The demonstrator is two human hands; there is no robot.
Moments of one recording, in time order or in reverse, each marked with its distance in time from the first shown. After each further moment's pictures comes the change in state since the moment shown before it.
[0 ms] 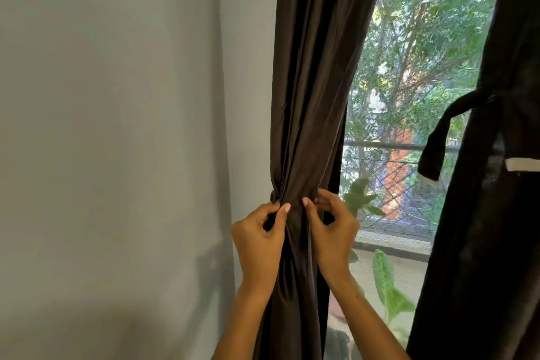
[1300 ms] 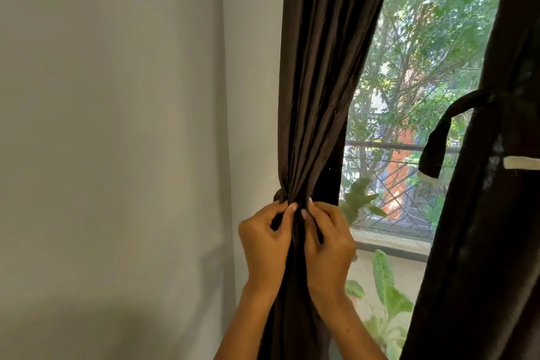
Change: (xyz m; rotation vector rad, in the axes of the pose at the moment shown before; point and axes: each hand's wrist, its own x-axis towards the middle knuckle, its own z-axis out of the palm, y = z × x) left_hand -0.005 0.006 0.000 -0.020 -0.055 -0.053; right_hand -0.033 -0.017 -0.003 -0.171 0.018 -0.282
